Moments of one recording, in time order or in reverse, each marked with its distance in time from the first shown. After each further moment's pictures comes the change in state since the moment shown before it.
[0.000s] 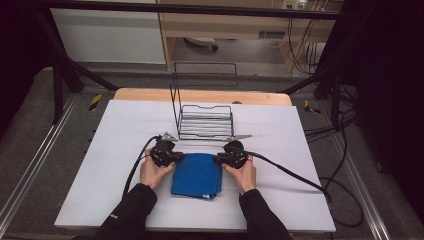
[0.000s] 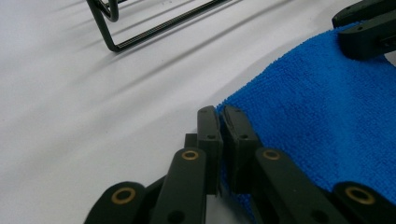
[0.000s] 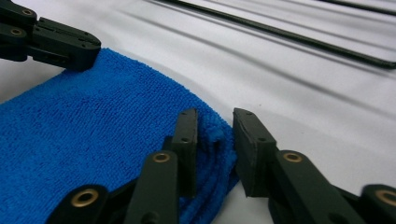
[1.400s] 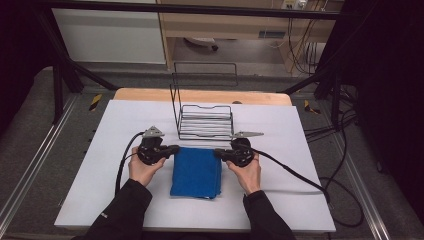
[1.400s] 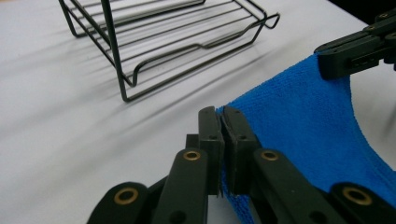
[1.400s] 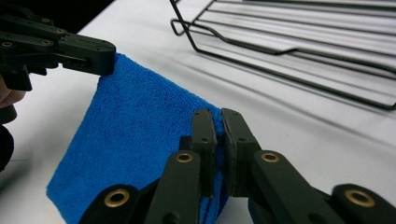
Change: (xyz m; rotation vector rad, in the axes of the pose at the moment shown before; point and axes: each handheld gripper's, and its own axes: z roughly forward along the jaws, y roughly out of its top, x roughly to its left) left arm 0.001 0.006 -0.056 -0.192 -0.074 -0.006; right arm 0.010 0.010 -0.041 -0.136 0.131 0.026
